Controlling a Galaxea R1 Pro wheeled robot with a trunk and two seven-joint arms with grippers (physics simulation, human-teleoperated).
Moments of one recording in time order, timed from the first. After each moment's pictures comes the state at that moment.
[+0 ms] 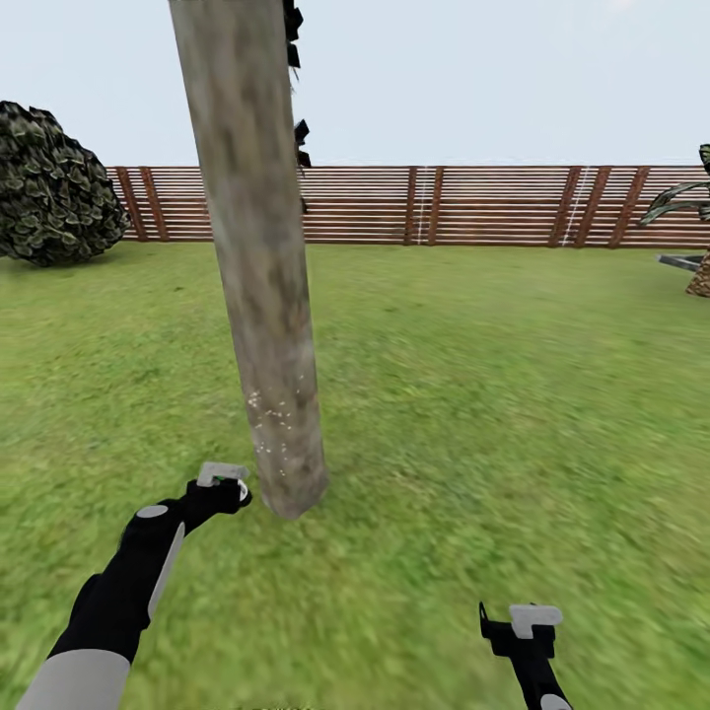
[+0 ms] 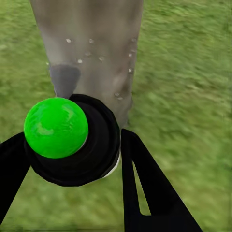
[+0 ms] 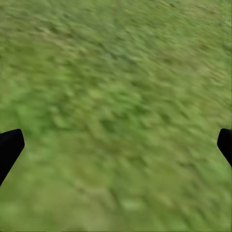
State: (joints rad) left arm -0.51 0.06 0.12 -1.16 -0.14 0.48 -0.35; right arm -0.48 -0.04 -0.48 -0.15 0.54 -0.58 -0.12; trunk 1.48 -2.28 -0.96
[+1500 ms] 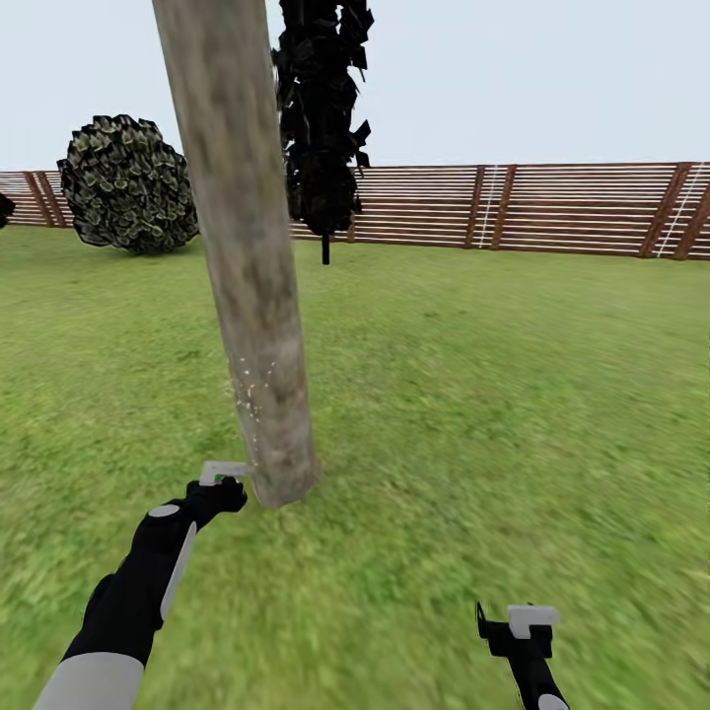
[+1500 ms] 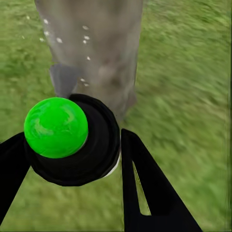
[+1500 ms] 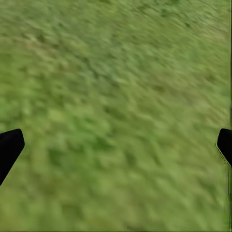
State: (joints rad) left arm -0.51 0.02 0.12 -1.18 -0.14 0.51 -0.21; right arm -0.48 -0.03 -0.48 -0.15 0.54 -0.58 -0.12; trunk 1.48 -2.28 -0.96
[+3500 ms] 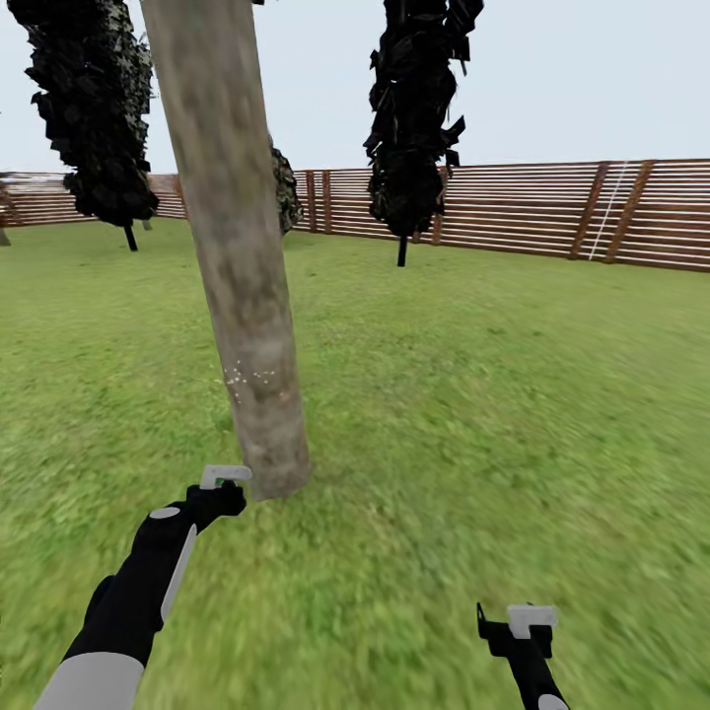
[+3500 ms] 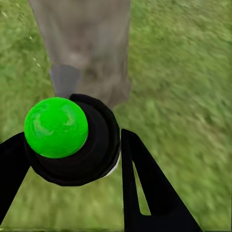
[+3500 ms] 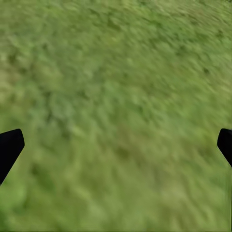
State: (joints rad) left arm -0.51 0.02 0.12 -1.16 -0.14 0.52 -0.20; right arm -0.48 -0.03 -0.48 -0.15 0.54 -0.58 -0.12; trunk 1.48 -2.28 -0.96
